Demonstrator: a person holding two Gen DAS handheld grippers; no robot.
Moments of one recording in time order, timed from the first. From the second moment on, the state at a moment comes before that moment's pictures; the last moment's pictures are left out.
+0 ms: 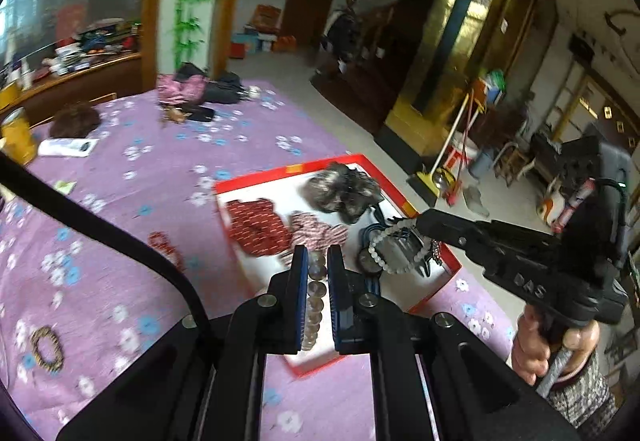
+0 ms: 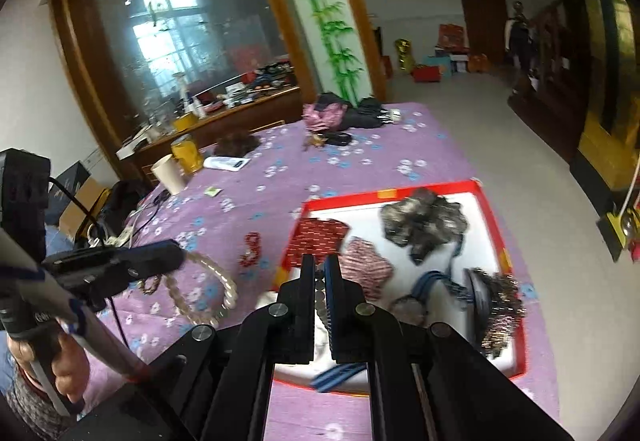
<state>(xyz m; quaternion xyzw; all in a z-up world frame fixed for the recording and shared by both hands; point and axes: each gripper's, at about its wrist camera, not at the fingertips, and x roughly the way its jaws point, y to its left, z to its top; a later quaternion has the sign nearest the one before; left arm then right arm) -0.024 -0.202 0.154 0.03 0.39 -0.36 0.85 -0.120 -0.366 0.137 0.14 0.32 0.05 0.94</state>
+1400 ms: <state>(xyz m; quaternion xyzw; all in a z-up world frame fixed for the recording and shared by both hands) 0.115 -0.309 0.079 0.05 0.47 -0.31 0.83 -0.127 -0.410 0.070 0.13 0.38 -0.01 0.92</state>
